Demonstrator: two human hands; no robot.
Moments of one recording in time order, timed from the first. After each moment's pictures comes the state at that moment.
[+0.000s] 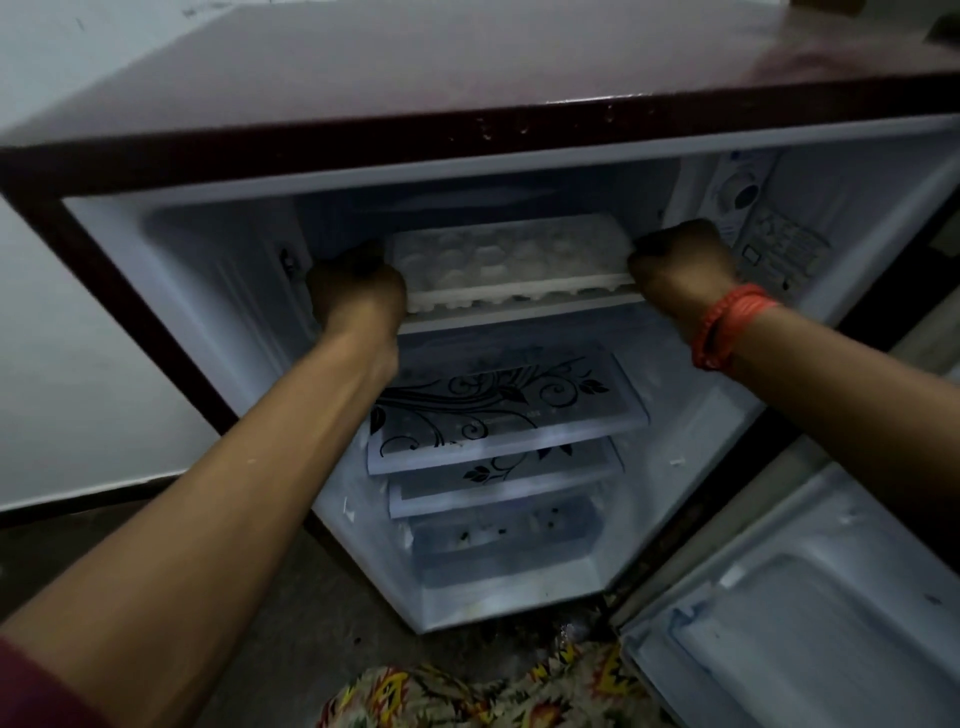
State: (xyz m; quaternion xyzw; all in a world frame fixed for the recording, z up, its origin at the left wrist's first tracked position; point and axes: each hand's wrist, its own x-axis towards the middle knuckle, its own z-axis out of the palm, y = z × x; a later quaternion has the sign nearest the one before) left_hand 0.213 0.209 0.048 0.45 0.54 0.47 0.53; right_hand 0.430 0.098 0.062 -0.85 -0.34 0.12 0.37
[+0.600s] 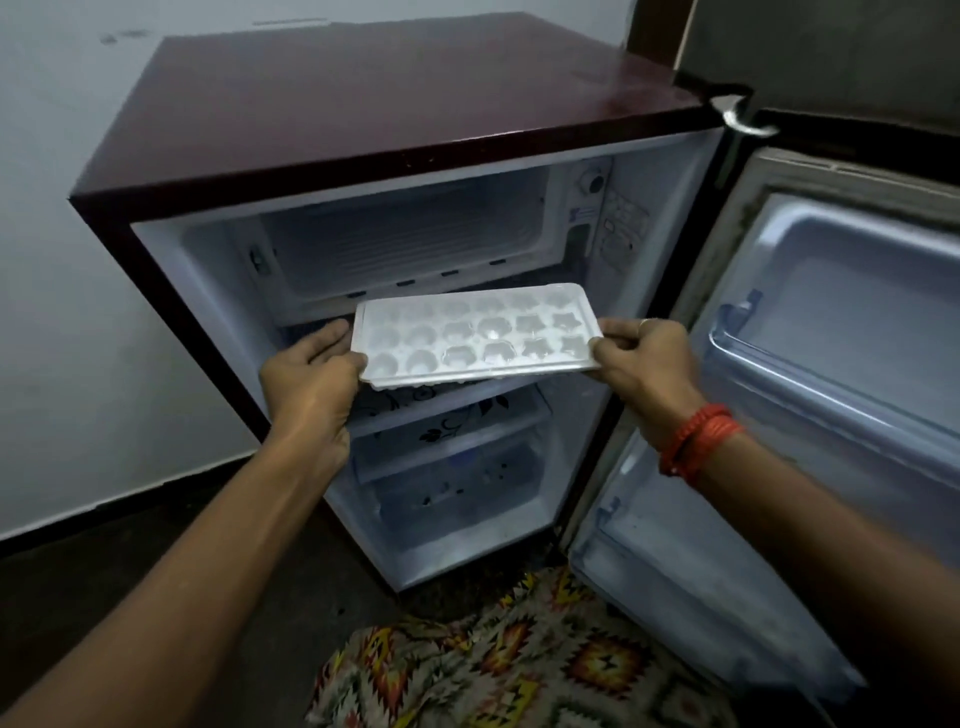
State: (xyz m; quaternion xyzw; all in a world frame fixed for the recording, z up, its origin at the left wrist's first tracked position) left_hand 0.132 0.104 0.046 0.46 0.51 0.42 0.60; right_hand 0.337 -0.061 0.050 -0.82 -0.18 0.16 0.52
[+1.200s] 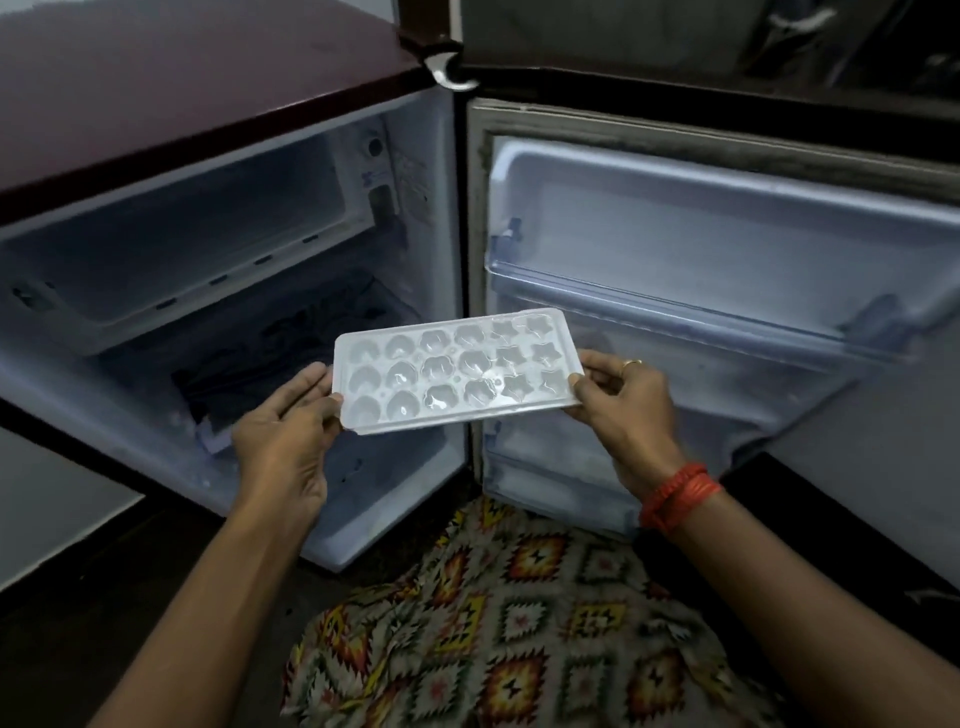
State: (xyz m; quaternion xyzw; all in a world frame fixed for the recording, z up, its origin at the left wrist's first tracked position) left_hand 0.157 -0.035 0.053 0.46 0.45 0.27 0.72; right_hand 0.301 -0.259 0.035 -0.77 -0.01 0.12 0.63
